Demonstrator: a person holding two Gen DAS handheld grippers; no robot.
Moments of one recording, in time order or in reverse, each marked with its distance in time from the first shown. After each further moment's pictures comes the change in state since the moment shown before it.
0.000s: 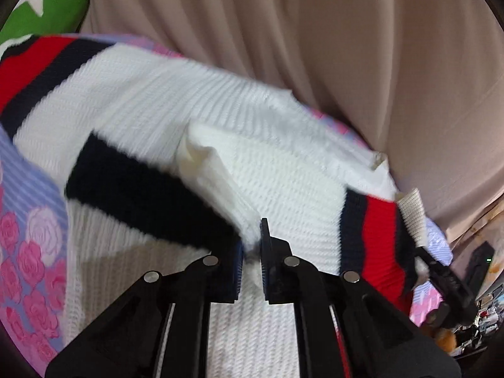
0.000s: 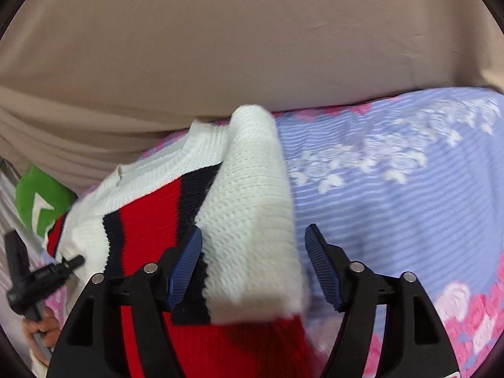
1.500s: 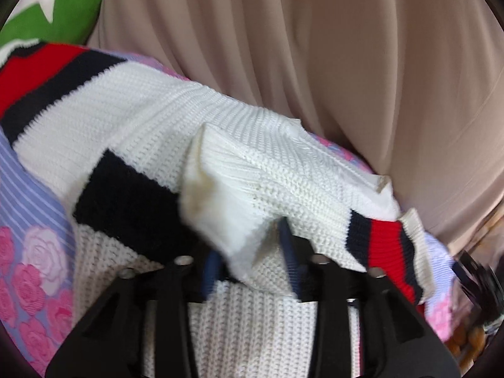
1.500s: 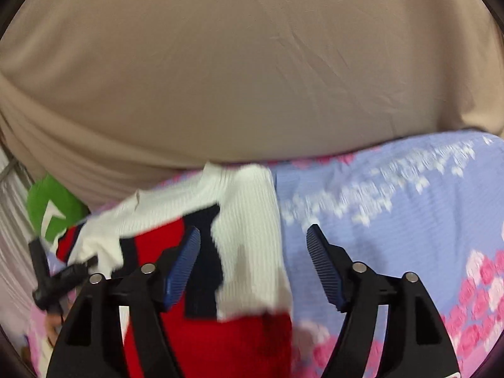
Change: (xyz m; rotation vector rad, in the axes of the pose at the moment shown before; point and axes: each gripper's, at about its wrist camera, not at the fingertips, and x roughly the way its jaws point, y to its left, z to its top) left arm 0.009 0.036 -0.013 -0.011 -0.119 -0.055; right arm 0.021 -0.040 0.046 0.044 -0.133 0.038
